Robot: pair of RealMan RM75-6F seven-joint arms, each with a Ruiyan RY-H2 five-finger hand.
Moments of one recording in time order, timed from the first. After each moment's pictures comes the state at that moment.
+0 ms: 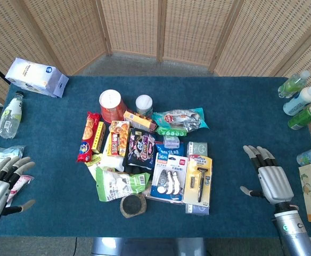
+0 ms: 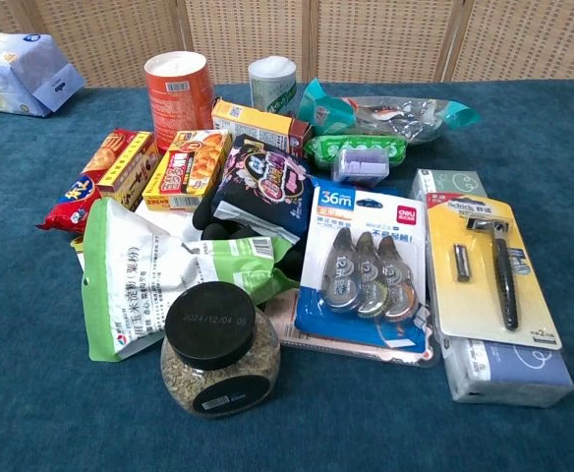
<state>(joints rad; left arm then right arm) -0.07 -0.96 0.06 -1.81 1.70 1.51 -0.09 0.22 -1.12 0.07 -1.80 -1.46 1.33 -0.11</state>
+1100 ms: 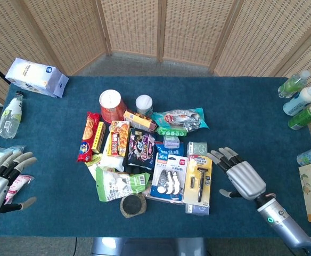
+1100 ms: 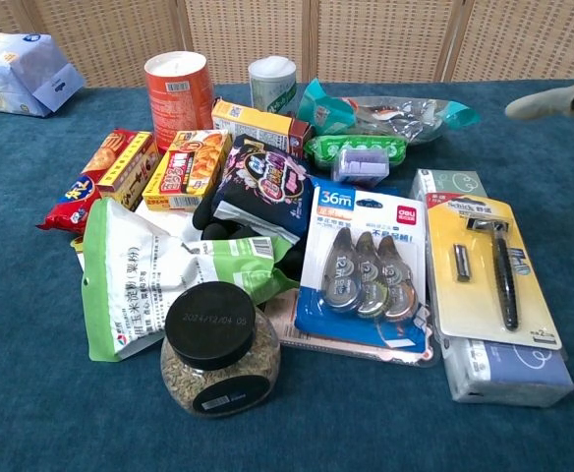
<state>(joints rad) -0.10 -0.85 0.05 -1.92 1.72 1.50 -0.14 0.41 -1.10 0.03 -1.70 -1.73 1.15 0.01</state>
